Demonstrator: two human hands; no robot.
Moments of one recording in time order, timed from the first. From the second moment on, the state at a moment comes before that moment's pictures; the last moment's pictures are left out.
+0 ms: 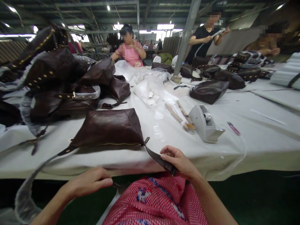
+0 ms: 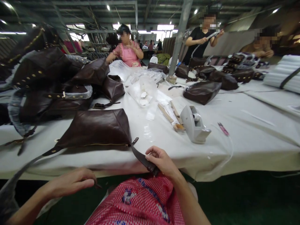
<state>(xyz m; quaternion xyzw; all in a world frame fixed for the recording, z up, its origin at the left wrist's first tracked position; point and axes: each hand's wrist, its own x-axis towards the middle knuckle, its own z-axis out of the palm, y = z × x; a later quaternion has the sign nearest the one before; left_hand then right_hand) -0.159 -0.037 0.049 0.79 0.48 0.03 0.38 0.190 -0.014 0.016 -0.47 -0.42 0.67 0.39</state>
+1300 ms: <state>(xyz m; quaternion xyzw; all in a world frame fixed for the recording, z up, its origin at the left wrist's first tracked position) -0.024 0.124 -0.001 0.83 0.54 0.13 0.08 0.185 0.107 0.034 -0.78 -0.62 0.09 0.08</state>
